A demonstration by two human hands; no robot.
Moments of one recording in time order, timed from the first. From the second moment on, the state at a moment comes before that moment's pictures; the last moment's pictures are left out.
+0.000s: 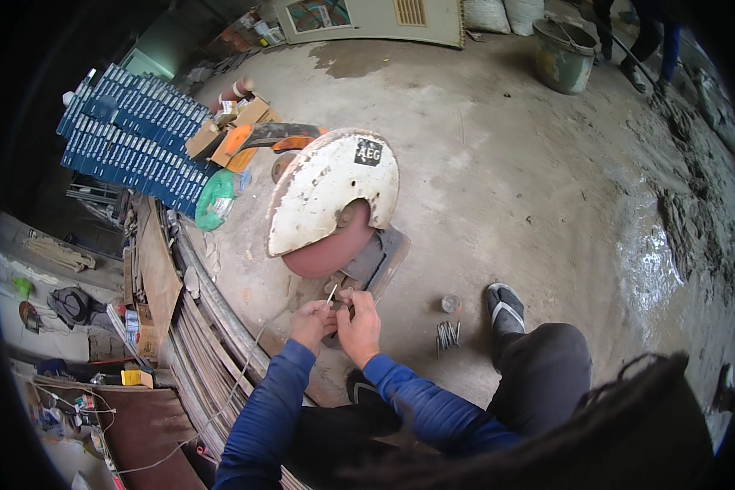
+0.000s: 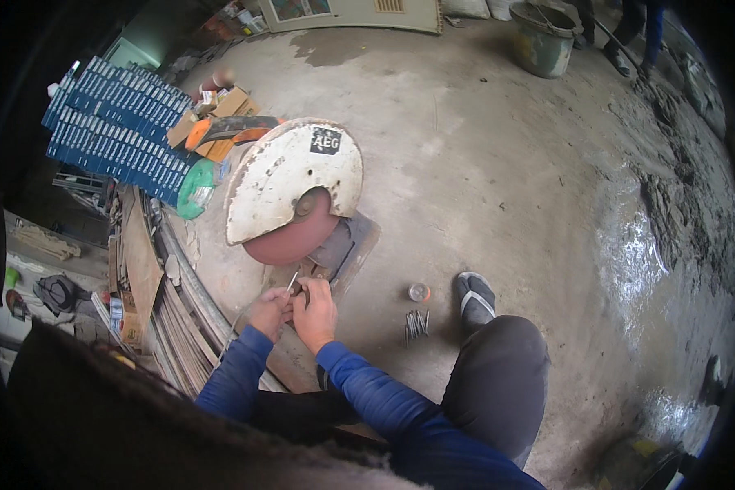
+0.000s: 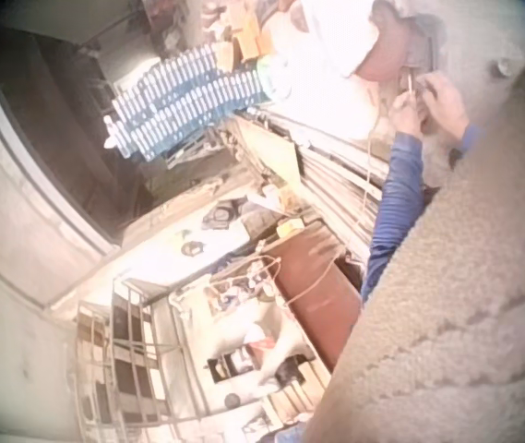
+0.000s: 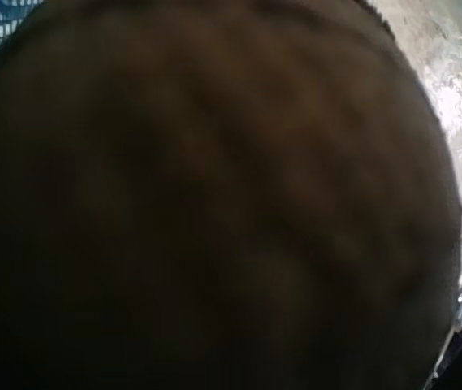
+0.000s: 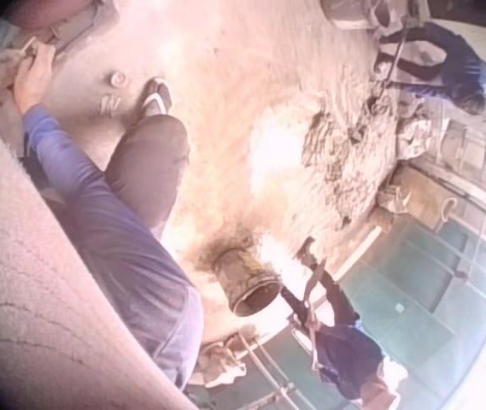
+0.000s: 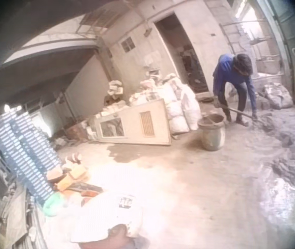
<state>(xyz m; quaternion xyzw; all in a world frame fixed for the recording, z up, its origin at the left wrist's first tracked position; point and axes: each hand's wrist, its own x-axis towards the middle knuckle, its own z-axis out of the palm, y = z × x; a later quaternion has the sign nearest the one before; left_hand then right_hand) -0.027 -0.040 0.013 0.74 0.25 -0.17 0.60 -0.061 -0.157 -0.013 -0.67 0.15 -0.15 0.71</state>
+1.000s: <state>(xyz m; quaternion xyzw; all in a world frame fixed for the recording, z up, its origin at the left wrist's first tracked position) 0.017 -0.011 0.000 0.78 0.22 -0.02 0.58 -0.028 -0.094 -0.038 -0.68 0.03 -0.11 0.73</state>
